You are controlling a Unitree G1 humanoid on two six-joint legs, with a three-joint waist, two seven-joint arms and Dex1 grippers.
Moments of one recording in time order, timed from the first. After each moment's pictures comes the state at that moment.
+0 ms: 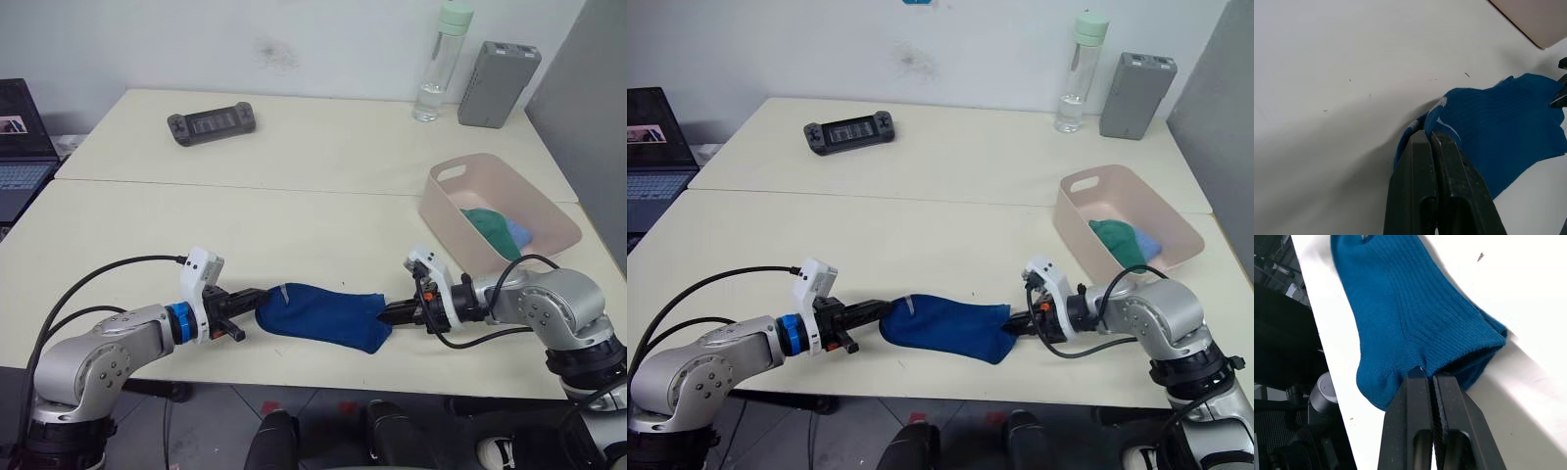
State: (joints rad) left arm -0.09 0.68 0.22 -0.37 -0.79 1.01 -0.62; right arm -0.50 -0.66 0.18 -0.31 0.72 1.34 0.77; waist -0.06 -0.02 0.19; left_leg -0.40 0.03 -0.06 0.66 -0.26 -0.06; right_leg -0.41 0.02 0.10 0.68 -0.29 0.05
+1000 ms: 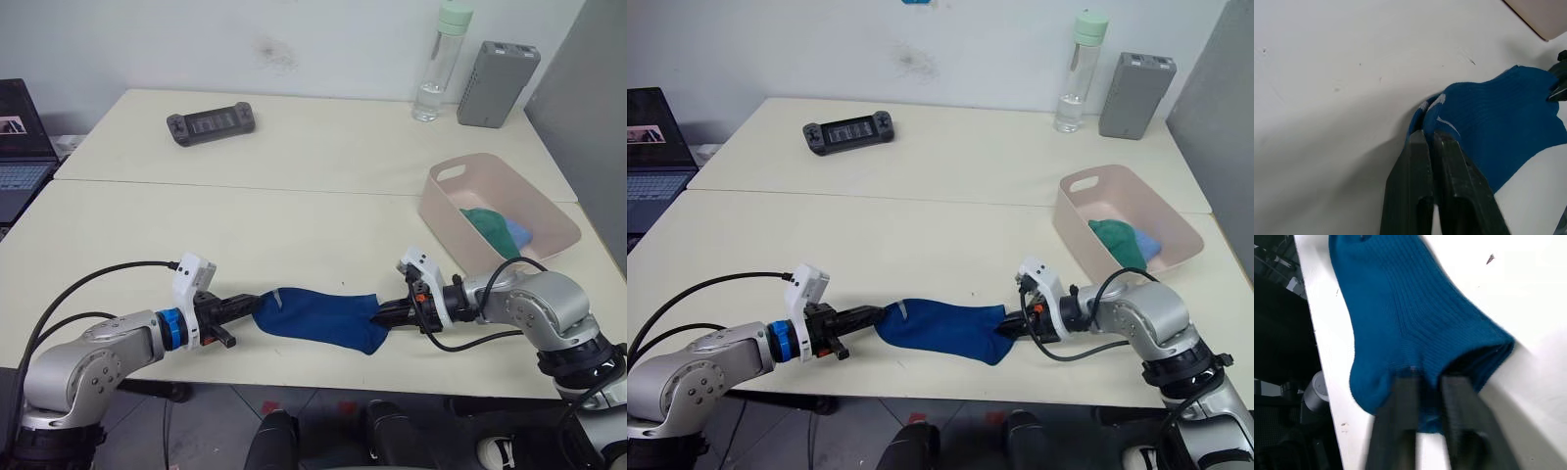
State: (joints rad) left arm -0.04 0.71 0.24 -0.36 -0.79 0.99 -0.67; right arm -0.50 -0.65 0.23 -0.27 0.67 1.24 0.81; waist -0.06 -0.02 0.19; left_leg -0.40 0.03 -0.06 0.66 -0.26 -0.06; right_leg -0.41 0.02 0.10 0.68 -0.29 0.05
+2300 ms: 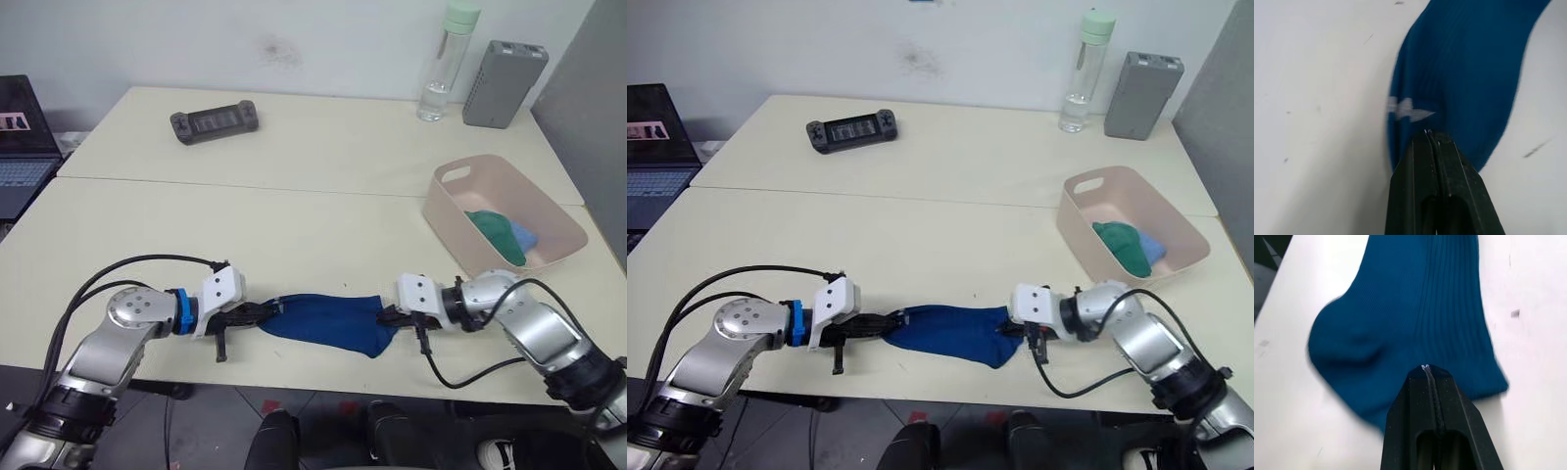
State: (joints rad) left arm -0.15 0.84 -0.08 -0.10 -0.33 0.24 -1.18; right arm -0.40 -0.77 0.40 -0.22 0.19 0.36 1.11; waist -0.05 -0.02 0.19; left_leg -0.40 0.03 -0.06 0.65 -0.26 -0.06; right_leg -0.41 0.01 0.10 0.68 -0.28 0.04
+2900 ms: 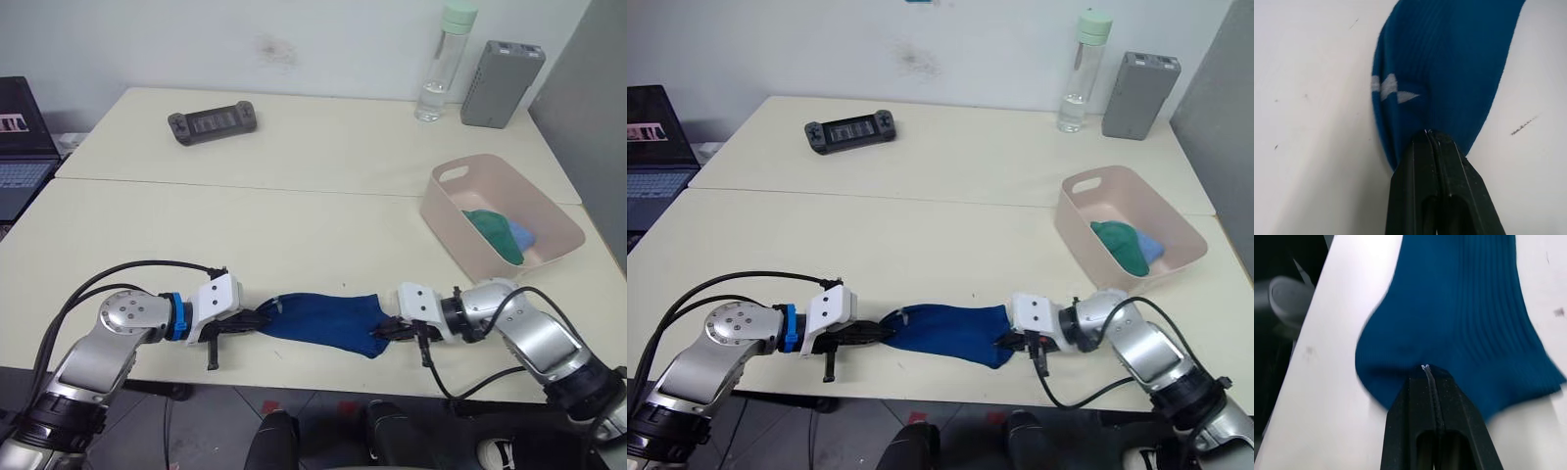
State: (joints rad) left arm -0.13 0.87 -0.07 -0.10 -0.25 0.21 -1.17; right arm -0.35 -0.78 0.40 -0.23 0.18 0.35 1.16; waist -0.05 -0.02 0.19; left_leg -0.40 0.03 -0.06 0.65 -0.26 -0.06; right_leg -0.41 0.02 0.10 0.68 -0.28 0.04
